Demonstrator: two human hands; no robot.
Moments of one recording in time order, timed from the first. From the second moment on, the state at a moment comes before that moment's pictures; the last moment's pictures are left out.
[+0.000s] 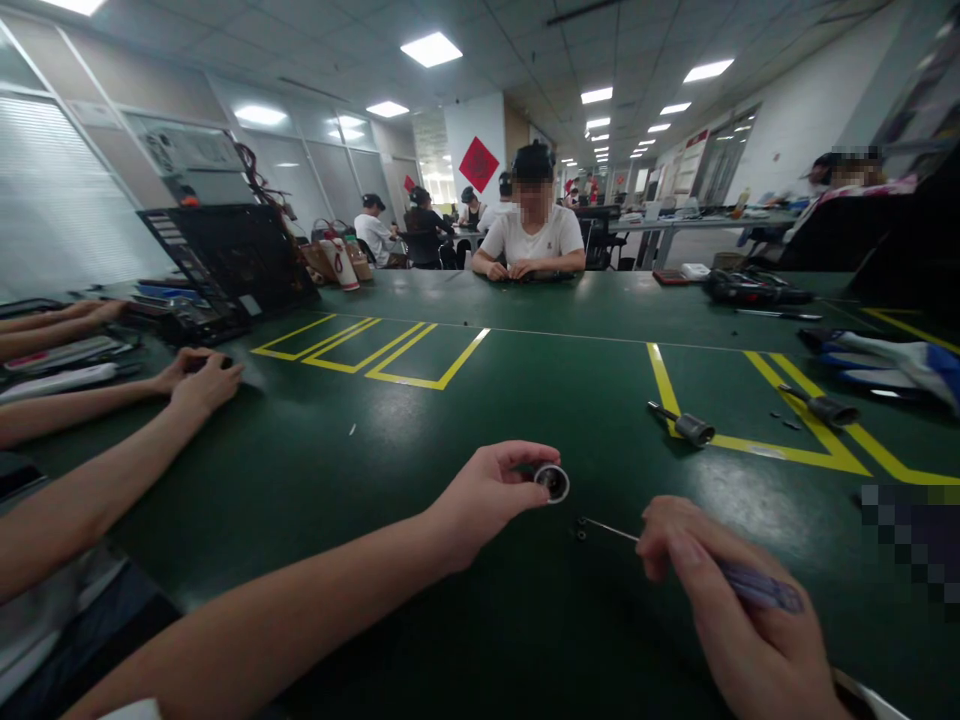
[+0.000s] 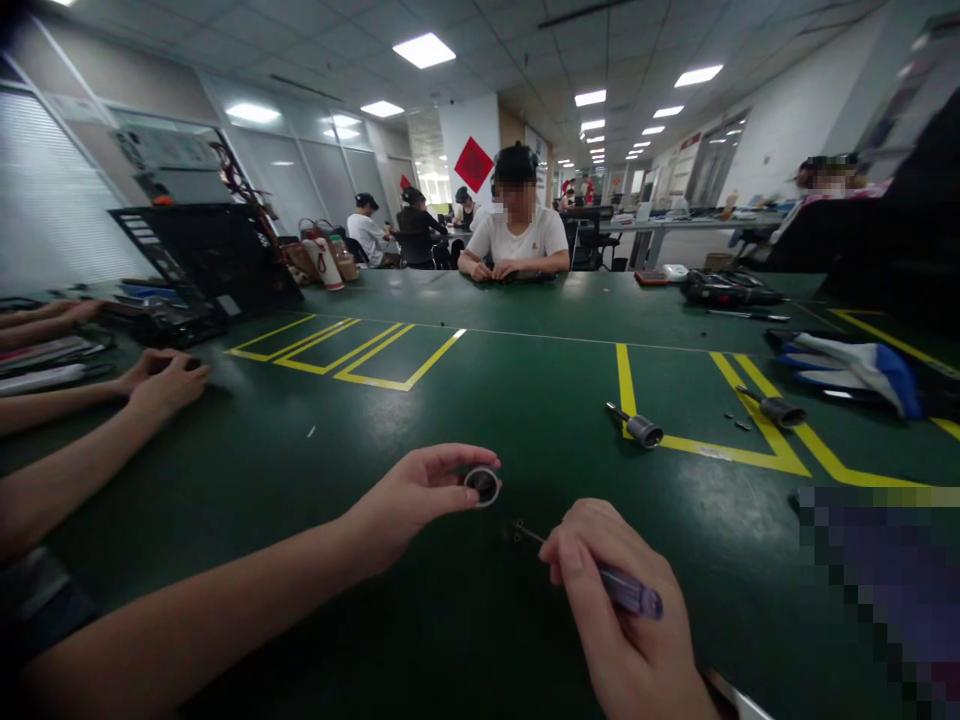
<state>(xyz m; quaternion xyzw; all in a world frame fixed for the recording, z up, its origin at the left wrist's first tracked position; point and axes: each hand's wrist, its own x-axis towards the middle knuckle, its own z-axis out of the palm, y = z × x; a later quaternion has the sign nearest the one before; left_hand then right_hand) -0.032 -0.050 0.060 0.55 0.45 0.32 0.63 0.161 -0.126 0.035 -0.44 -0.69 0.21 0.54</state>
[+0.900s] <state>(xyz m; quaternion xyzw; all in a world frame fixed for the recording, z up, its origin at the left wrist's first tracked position) -0.024 -0.059 0.049 0.56 0.49 0.28 0.61 0.150 -0.118 0.036 -0.54 -0.67 0.32 0.41</state>
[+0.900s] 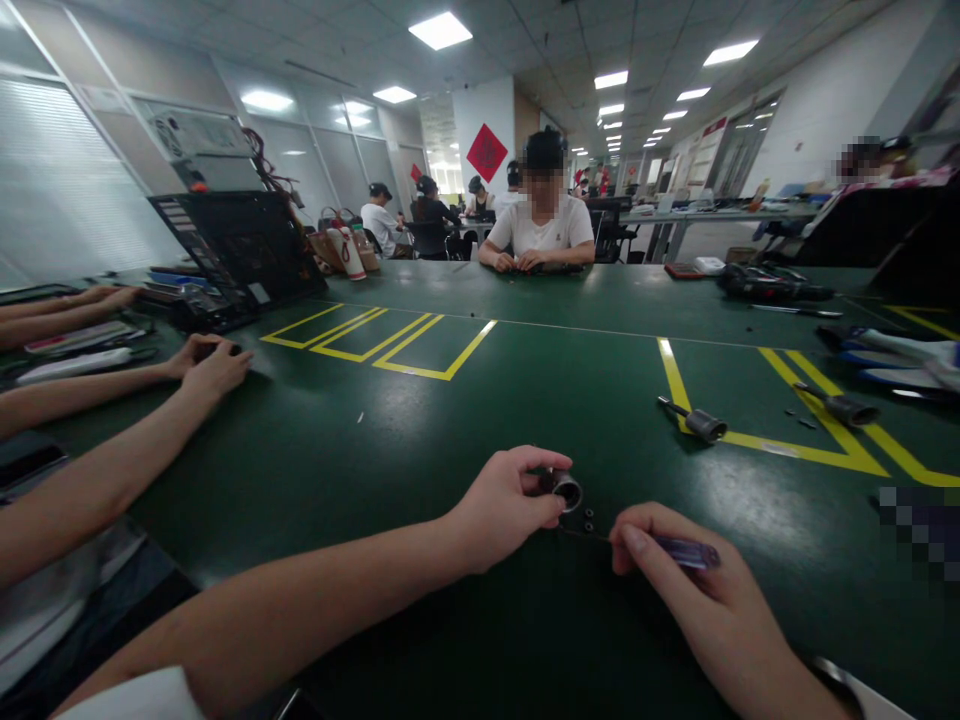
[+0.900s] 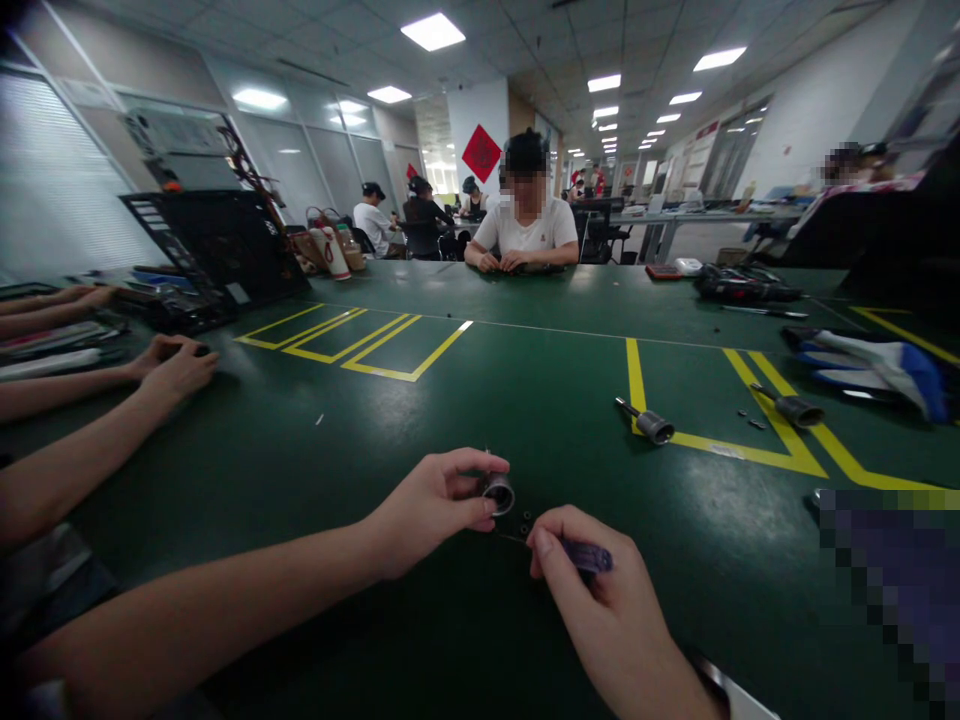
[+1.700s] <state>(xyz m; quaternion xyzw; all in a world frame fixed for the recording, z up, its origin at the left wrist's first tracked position) -0.024 -0.062 0.051 0.55 0.47 0.34 0.61 0.152 -0.126 0.041 -0.42 -0.75 0.16 0.48</state>
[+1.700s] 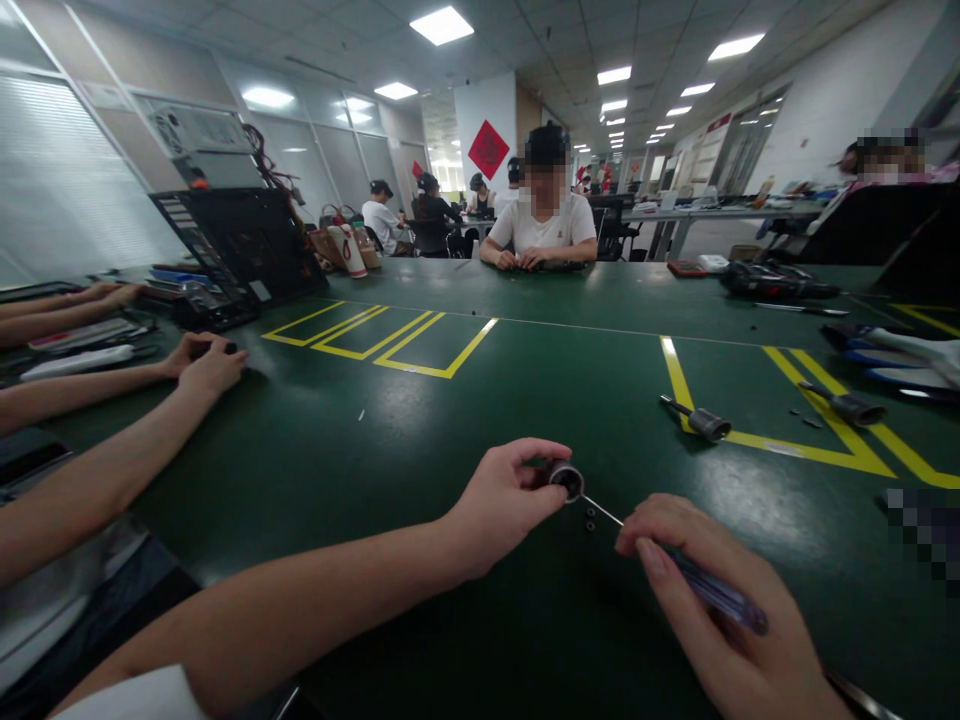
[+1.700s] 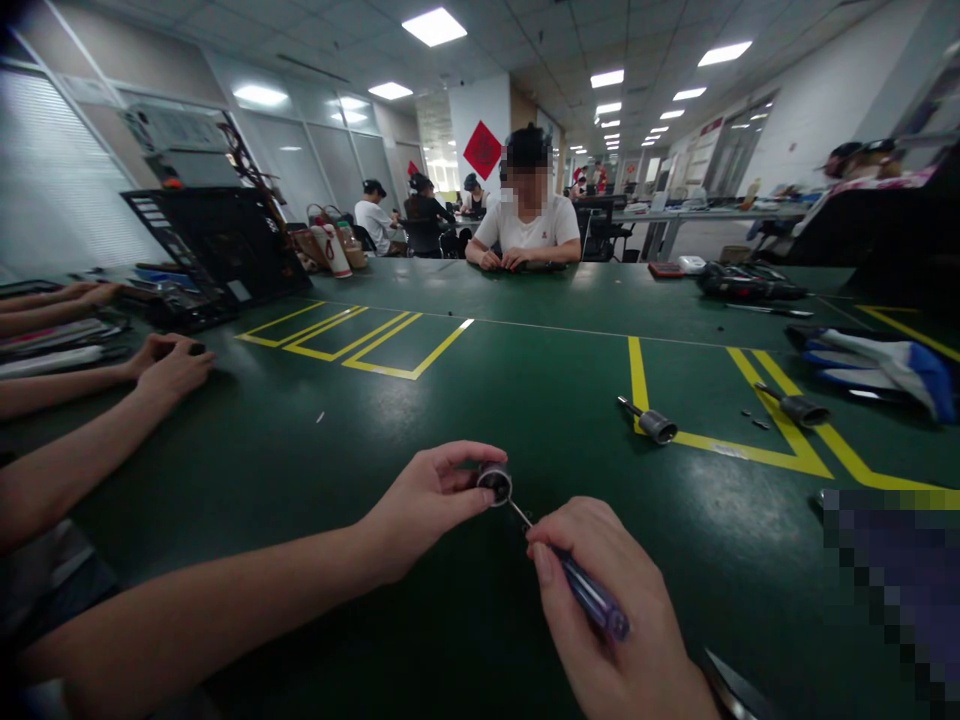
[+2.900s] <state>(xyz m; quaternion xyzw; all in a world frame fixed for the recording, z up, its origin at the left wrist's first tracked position) -0.024 -0.059 0.041 0.58 0.46 0.36 0.57 0.145 -0.130 0.049 -0.34 -0.83 -0.01 0.44</state>
